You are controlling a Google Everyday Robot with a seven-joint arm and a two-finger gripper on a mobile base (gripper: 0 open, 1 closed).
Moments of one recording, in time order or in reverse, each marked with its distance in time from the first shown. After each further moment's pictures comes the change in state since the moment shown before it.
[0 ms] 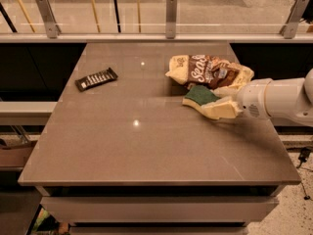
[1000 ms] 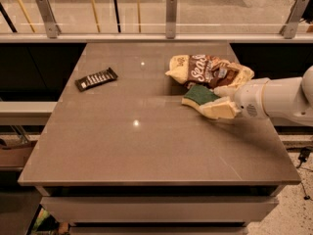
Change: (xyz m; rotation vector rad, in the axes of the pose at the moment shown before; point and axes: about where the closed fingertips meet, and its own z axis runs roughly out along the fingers) arm -0.006 0.004 0.002 -0.006 -0.003 -0.010
